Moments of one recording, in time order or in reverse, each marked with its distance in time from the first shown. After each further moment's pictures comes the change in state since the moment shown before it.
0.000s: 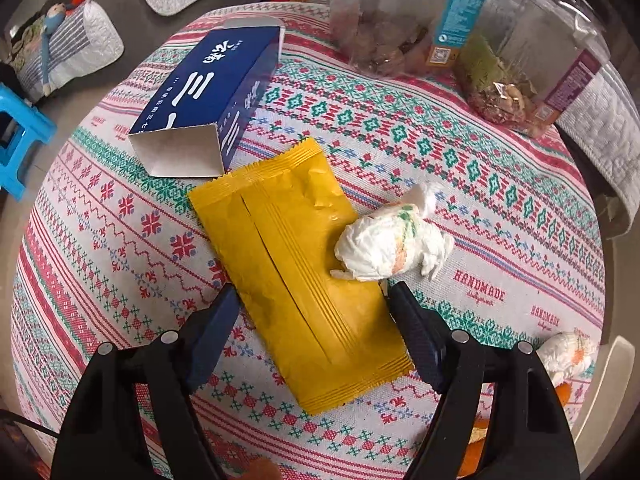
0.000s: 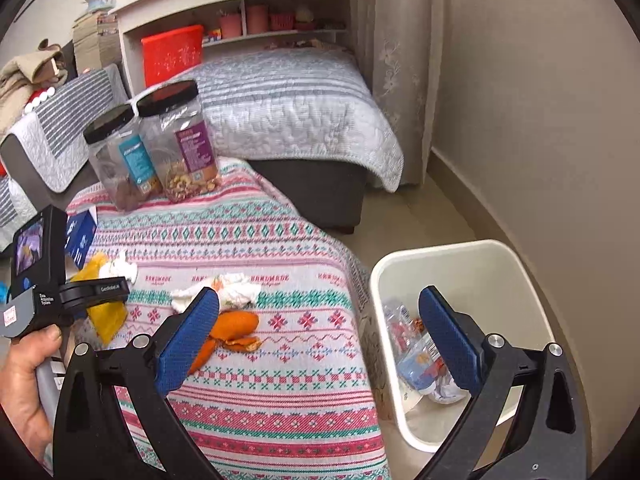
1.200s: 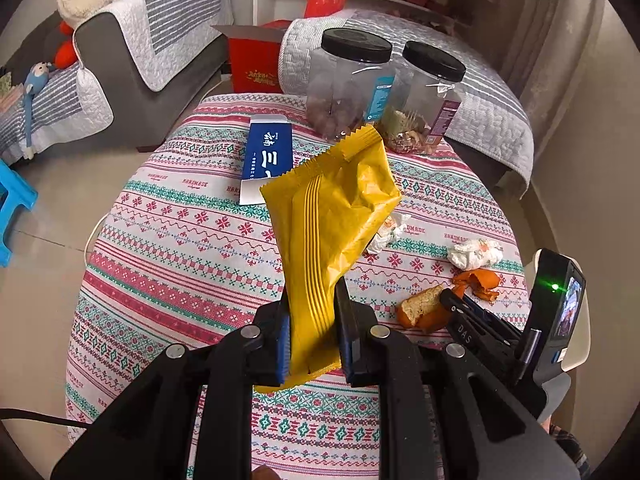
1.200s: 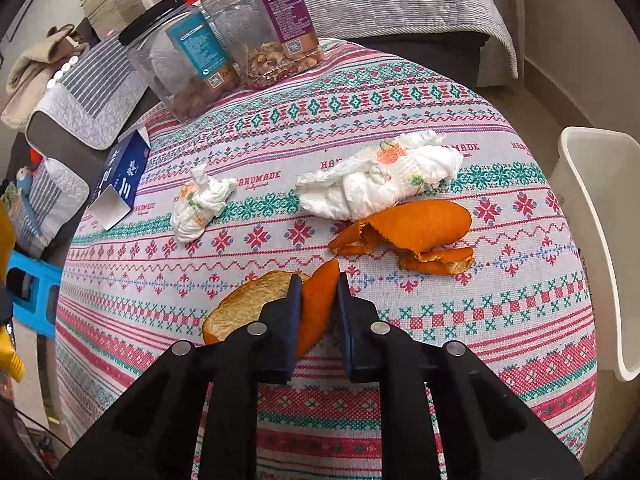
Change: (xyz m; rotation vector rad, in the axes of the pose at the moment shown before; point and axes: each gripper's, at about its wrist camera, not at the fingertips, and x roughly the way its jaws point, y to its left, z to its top) left arm -0.150 0.078 -0.059 0.166 -0.203 -0.185; right arm 0.075 0.101 -0.056 0.083 0.261 0.271
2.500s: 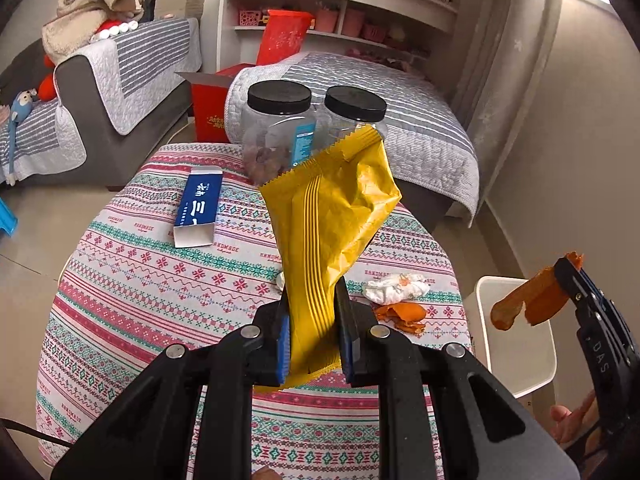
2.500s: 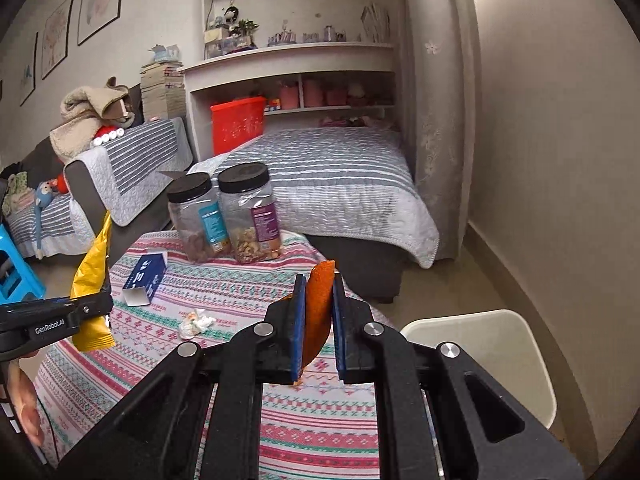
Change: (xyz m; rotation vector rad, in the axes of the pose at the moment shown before) left arm -0.033 -0.077 0.003 0.029 -0.156 -0.096; right arm -0.194 -0.060 0.023 -0.204 -0.535 -0.101
